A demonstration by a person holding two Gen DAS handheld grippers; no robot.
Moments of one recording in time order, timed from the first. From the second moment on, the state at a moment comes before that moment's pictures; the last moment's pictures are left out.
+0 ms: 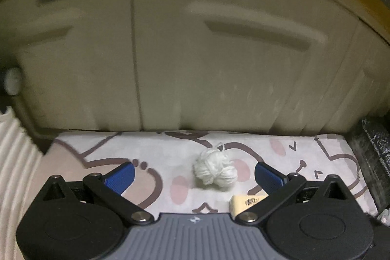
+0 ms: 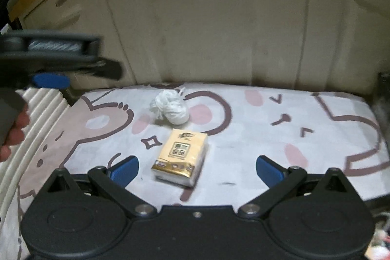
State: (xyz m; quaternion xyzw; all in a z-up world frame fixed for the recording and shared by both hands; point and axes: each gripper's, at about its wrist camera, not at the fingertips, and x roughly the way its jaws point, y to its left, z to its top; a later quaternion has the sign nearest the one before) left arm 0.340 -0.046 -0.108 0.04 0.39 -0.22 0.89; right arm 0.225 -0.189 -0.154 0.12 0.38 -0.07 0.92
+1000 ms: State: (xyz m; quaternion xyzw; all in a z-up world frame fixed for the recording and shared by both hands) left arm 0.402 -0.108 -0.195 0.05 0.48 -0.26 0.83; right arm 0.275 -0.187 -0.205 0.12 0.41 -0.08 0.90
